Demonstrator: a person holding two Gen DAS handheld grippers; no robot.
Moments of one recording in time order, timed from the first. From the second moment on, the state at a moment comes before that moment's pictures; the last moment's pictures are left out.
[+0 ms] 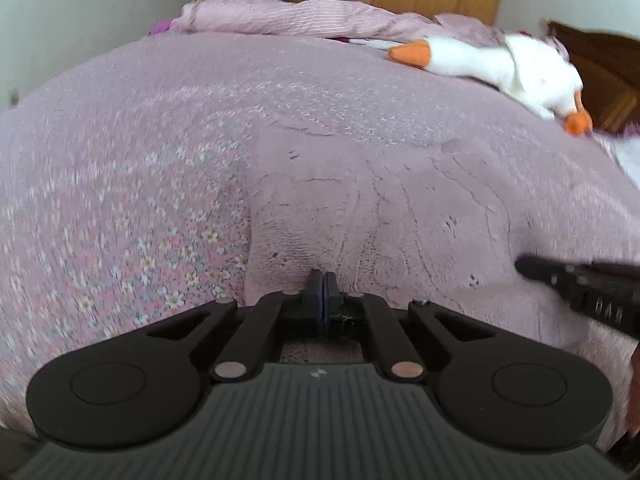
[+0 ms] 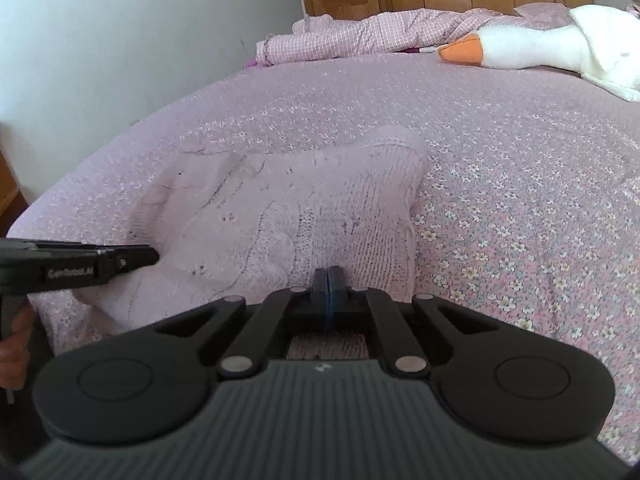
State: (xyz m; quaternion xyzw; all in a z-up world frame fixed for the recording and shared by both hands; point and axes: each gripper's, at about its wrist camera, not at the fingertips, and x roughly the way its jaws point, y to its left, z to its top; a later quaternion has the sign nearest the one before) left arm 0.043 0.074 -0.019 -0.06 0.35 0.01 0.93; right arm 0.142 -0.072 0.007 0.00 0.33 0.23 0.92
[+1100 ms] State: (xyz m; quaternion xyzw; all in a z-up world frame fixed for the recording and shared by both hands) left arm 0.034 0.103 0.000 -0.07 0.38 0.01 0.92; right arm 0.148 -0.091 0.049 0.03 0.34 0.24 0.91
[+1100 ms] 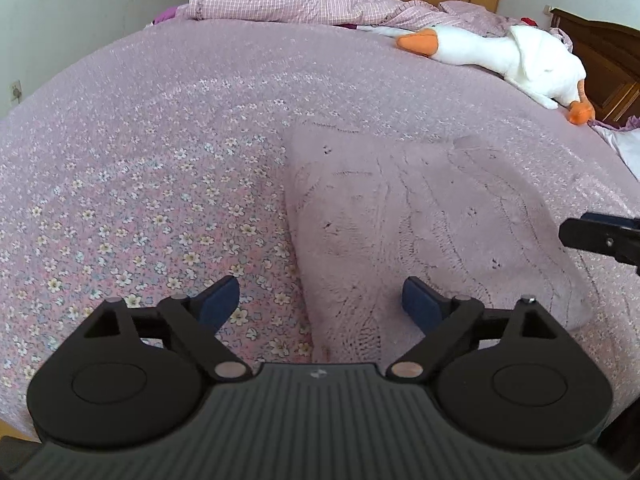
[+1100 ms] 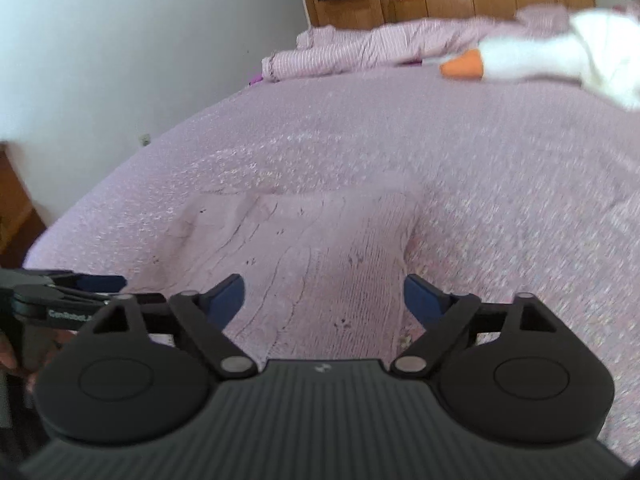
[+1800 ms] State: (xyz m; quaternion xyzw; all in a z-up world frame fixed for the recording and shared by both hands) left arm 0.050 0.147 -0.038 -0.28 0.45 -0.16 0.83; right arm 0.189 -0.164 -0.028 0.36 0.52 0.32 0.70
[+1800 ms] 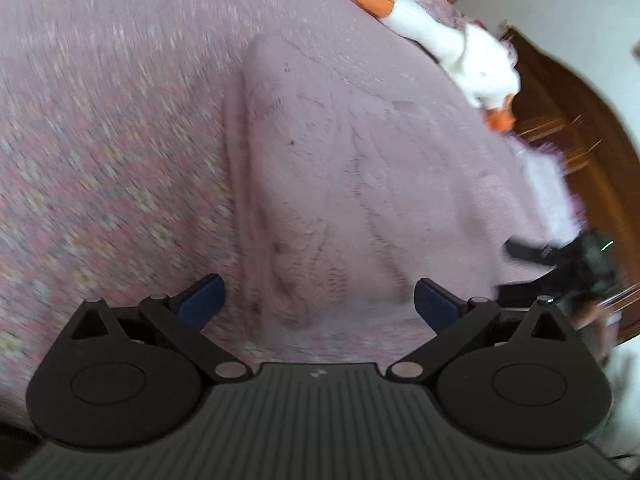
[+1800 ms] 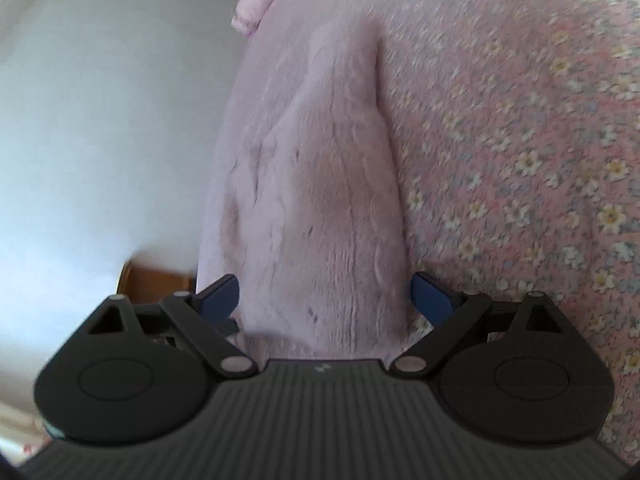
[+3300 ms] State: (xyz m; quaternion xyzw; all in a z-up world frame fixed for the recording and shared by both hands) left arm 0.161 0.068 0.079 -0.46 0.30 -0.18 0.82; right arm 0.244 -0.175 0.092 0.51 0.35 0.25 0.75
